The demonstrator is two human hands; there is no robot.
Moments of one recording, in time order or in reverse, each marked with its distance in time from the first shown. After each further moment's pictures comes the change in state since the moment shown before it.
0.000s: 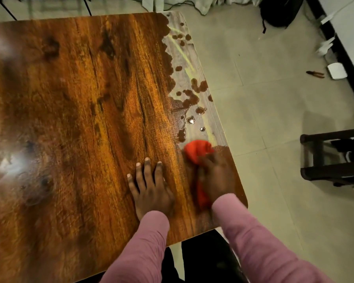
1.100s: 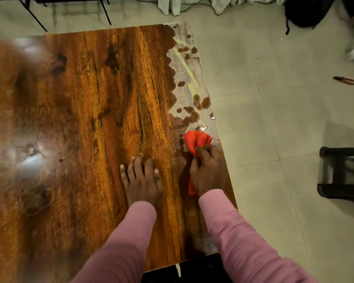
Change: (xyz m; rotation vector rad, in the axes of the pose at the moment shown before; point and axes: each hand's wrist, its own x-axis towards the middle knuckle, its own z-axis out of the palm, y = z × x) left_hand 0.068 0.019 -0.021 0.014 0.034 -0.055; right_hand 0.072 -0.023 -0.013 0.156 0.121 0.117
